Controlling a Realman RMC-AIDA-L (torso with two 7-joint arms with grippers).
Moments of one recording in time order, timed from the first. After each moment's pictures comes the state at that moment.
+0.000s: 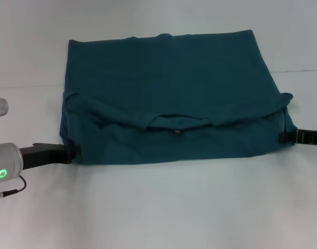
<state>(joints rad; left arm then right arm) -0.59 -2.15 0.75 0.71 2.23 0.98 -1.91 0.58 2.00 -0.53 -0.63 -2.34 -1.08 2.10</state>
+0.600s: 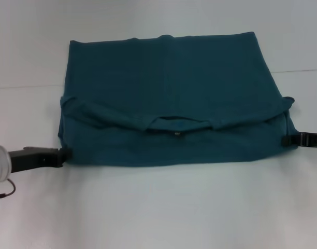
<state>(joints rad) -0.56 -2.14 0.74 0.77 2.26 1.06 -1.96 0.56 1.99 -0.53 -0.66 -2.34 -1.15 2.10</state>
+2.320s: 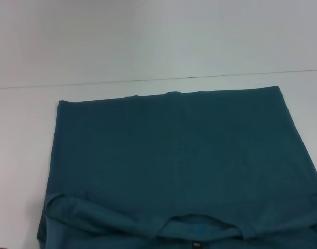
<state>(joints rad) -0.36 -2.12 0.48 1.02 2.42 2.00 -1.91 0.16 1.99 -0.37 -0.86 -2.36 -1.85 1.62</state>
